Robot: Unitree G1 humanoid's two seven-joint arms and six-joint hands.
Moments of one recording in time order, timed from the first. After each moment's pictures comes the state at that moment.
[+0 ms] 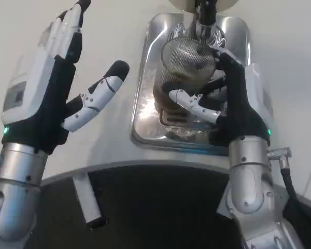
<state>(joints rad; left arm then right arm) -0.24 0.37 0.06 -0.18 0.52 -0.19 0.08 -0.46 0.03 0.21 0.00 -0.54 0.28 -0.33</state>
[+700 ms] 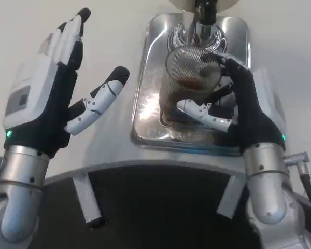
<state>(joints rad) -0.22 0.38 0.03 -0.22 0.56 -0.06 0.05 -0.37 -0.03 0.20 -0.14 -0.54 0.29 -0.20</state>
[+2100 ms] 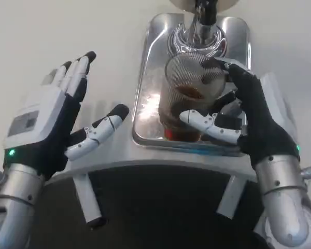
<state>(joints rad) -0.15 0.47 -0.02 -0.18 0.63 -0.04 0.01 -0.24 -0.05 0.23 -0.39 -0.58 0.36 -0.08</state>
